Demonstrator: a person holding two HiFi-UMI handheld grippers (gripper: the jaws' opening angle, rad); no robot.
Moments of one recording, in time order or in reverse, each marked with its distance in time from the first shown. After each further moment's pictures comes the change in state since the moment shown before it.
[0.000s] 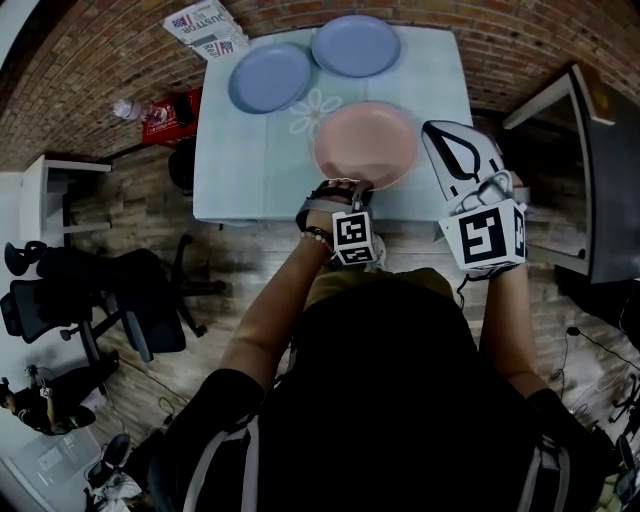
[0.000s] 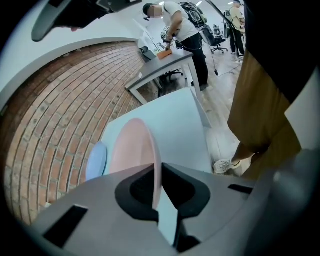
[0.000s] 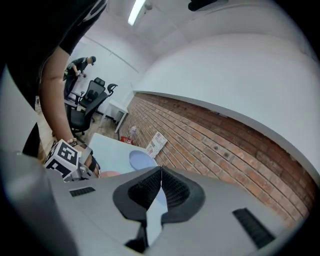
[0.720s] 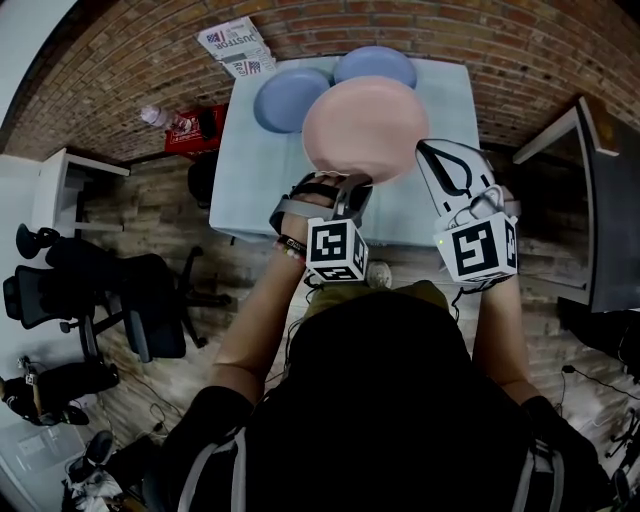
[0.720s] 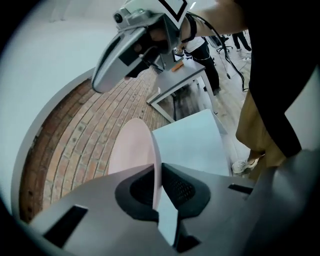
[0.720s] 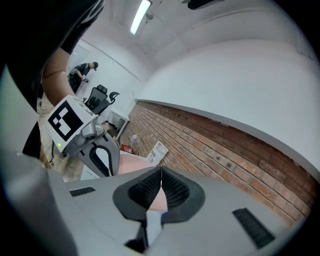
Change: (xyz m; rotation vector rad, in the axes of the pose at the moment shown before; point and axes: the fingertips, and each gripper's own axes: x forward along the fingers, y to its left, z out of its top) left arm -0.130 0.111 0.027 0.027 -0.063 0.201; right arm 0.000 -0.001 0.036 0.005 -0.104 0.010
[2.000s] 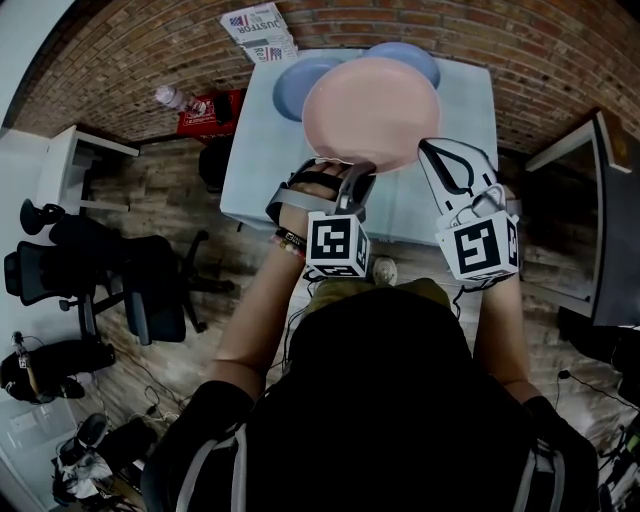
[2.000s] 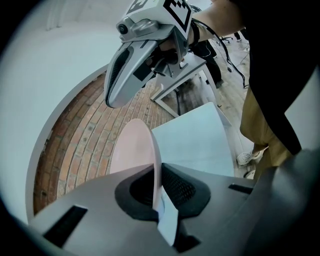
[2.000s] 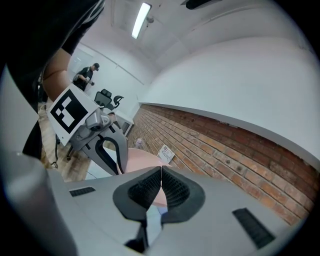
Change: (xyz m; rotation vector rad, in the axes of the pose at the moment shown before) left arm -0.028 0.023 -0.023 0.046 0.052 0.069; right arm 0.024 0.025 0.017 0.006 -0.040 0.058
